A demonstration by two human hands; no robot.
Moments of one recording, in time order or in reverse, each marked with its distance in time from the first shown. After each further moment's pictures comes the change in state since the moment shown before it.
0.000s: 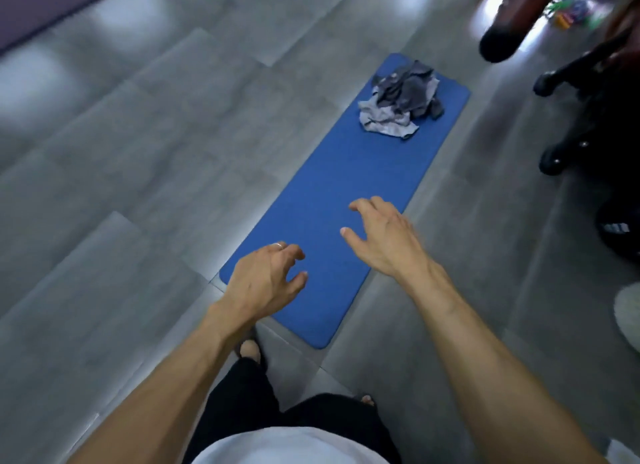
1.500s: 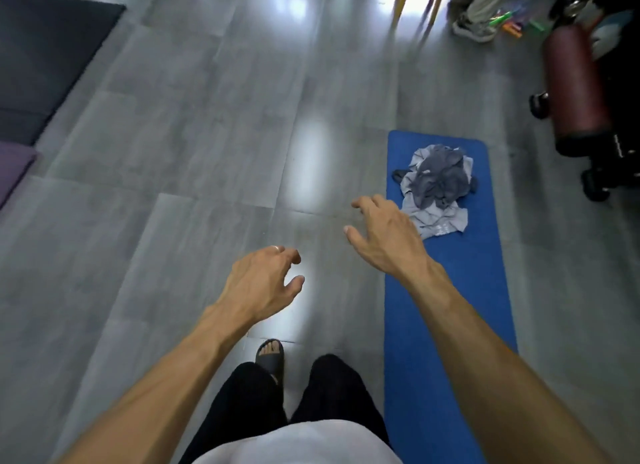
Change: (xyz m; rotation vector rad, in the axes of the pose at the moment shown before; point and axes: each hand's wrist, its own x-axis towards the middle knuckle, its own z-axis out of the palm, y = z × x) left_hand 0.788 -0.441 -0.450 0.235 -0.179 0.390; right_hand 0.880 -0.229 -0.127 0.083 0.213 0.397
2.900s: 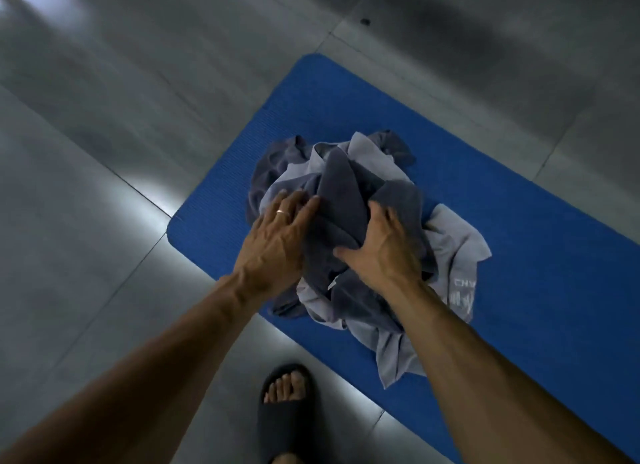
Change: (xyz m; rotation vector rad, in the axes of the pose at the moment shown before) left_hand 1.054 0.269 0.419 0.393 -0.325 1.060; right_hand 0.564 0.733 0.307 0.610 0.278 1.265
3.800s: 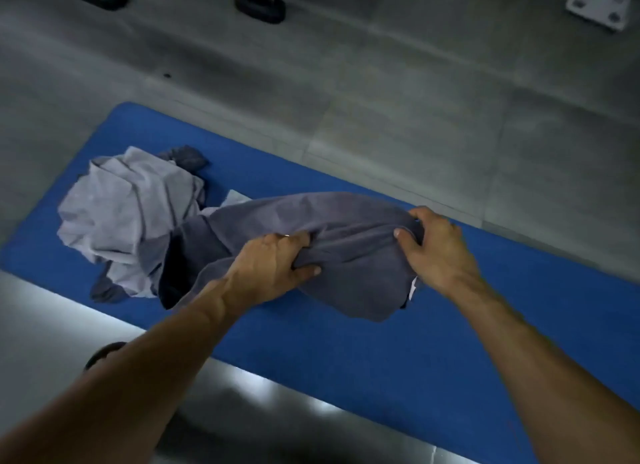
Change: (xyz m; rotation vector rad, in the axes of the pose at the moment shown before) left_hand -0.073 0.448 -0.002 -0.125 -0.069 0.355; right_hand -0.273 0.379 -0.281 0.158 0.327 0.165
